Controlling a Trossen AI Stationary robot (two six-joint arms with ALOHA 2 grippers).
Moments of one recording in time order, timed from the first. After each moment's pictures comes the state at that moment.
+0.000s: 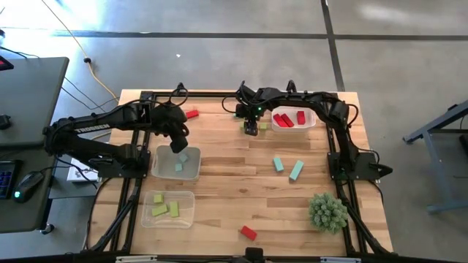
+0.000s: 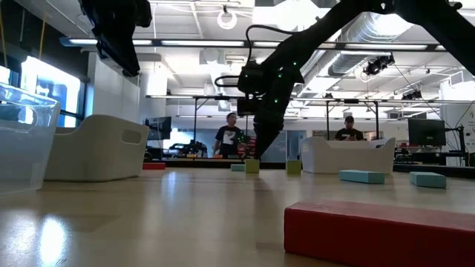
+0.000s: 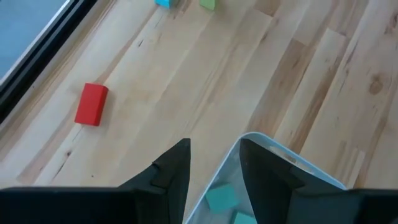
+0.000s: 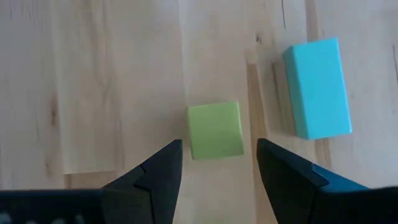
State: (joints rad) left arm 0.36 1.03 1.00 -0.98 -0.13 -0.23; right arm -0.48 2.10 1.56 -0.69 -0.16 -0.40
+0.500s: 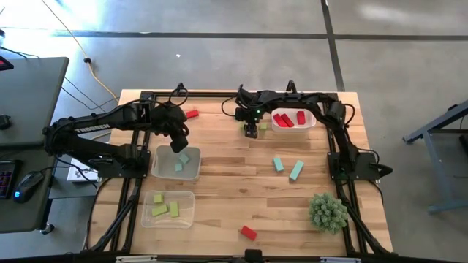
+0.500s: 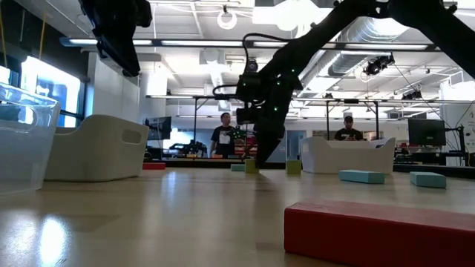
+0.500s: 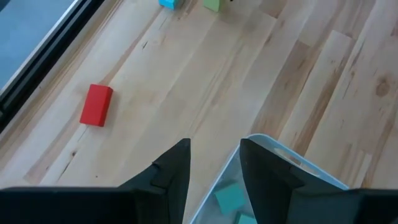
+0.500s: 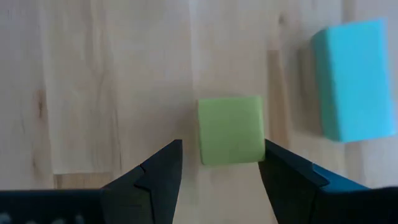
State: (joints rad) left arm 0.36 1.03 1.00 -0.98 -0.15 -0.23; right arm -0.47 2.14 1.55 -0.68 -0.17 -0.41
